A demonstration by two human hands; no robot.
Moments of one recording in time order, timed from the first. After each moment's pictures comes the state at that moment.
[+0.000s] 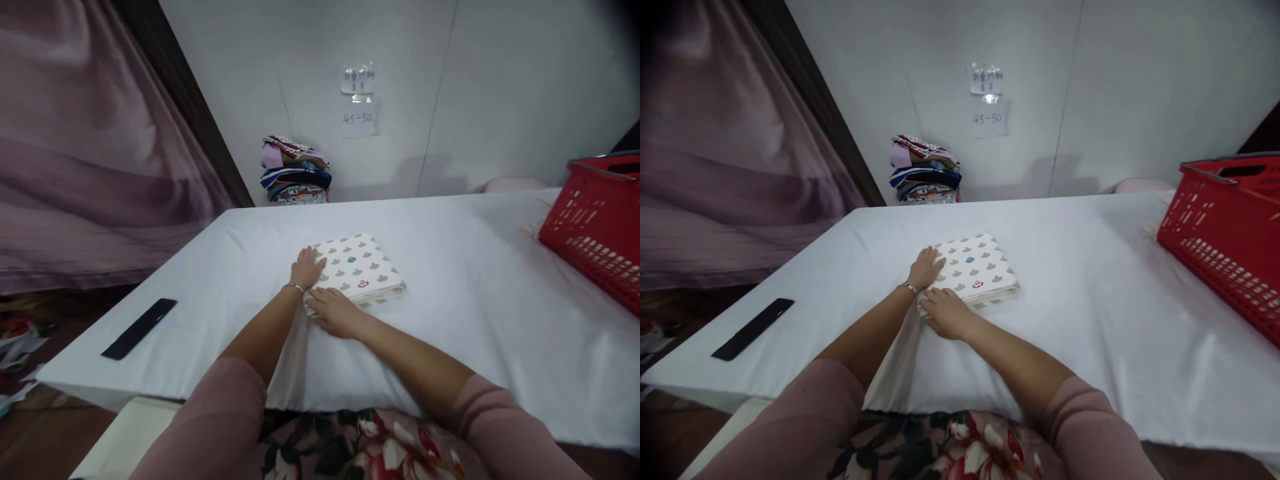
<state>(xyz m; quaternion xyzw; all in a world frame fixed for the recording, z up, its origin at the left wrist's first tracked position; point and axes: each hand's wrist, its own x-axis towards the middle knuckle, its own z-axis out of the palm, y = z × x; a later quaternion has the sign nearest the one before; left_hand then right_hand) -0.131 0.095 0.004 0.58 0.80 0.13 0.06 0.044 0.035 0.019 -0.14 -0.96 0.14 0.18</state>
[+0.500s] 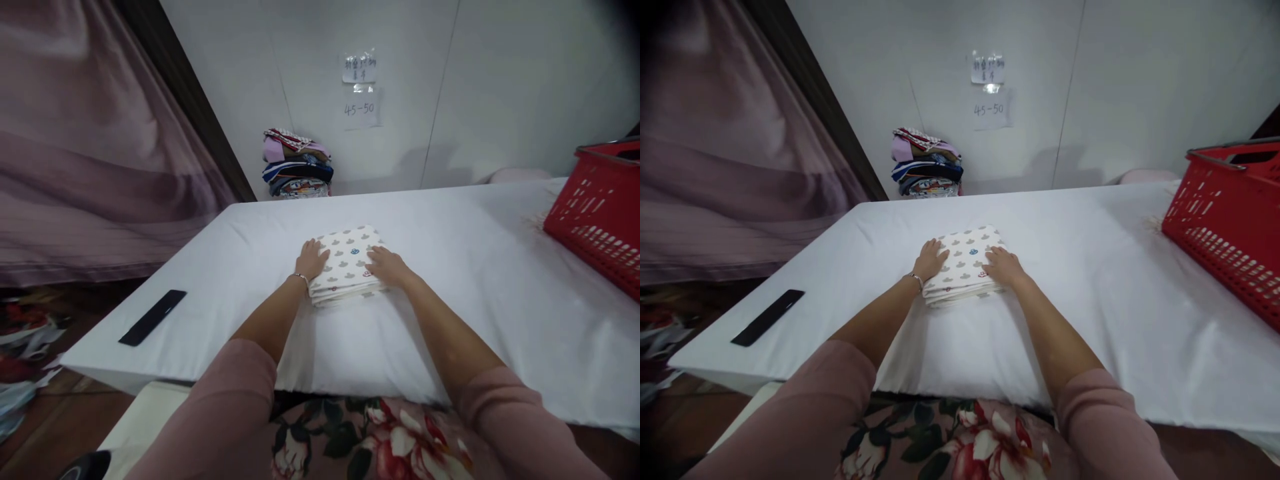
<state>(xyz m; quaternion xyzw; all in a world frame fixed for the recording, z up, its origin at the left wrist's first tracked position) -0.131 0.093 0.007 0.58 0.79 0.14 0.09 0.125 0.136 0.008 -0.43 -0.87 0.19 0.13</state>
